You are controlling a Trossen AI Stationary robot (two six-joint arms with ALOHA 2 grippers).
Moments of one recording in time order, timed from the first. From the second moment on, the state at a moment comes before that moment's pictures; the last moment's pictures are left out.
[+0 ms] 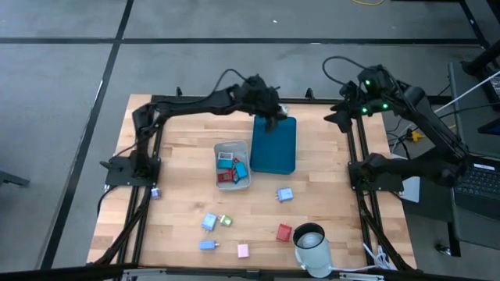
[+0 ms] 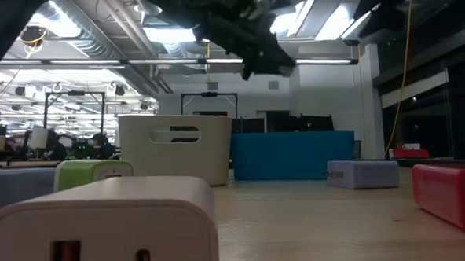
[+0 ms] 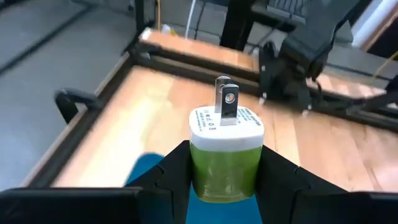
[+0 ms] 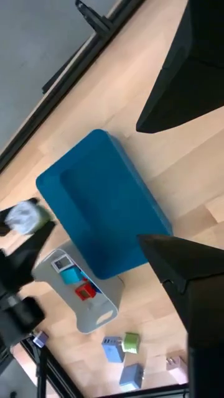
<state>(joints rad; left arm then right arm) 0.40 1.97 1.65 -0.16 0.27 -0.06 -0.75 0.99 1.29 -1.17 -0.33 0.04</state>
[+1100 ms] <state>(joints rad) 0.39 2.00 1.66 -0.29 0.26 -0.02 -0.75 0.95 1.28 -1.09 -0.33 0.04</state>
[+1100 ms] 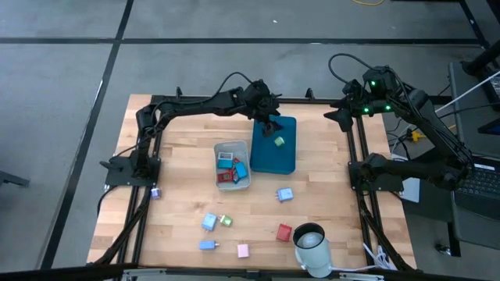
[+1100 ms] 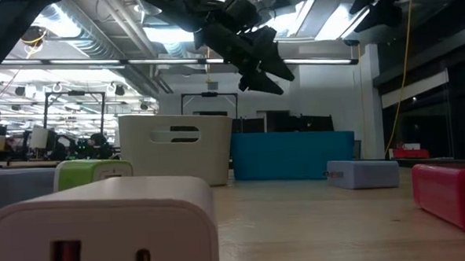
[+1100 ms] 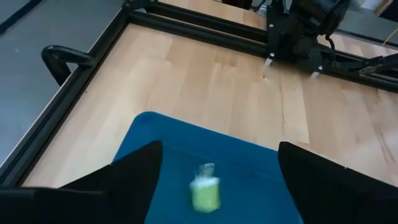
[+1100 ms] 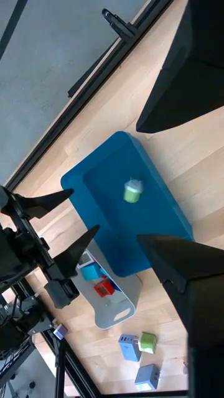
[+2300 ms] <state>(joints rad) -0.04 1.59 1.66 -1.35 -0.04 -0.11 -0.75 0.95 1.28 -1.01 -0.46 -0.04</state>
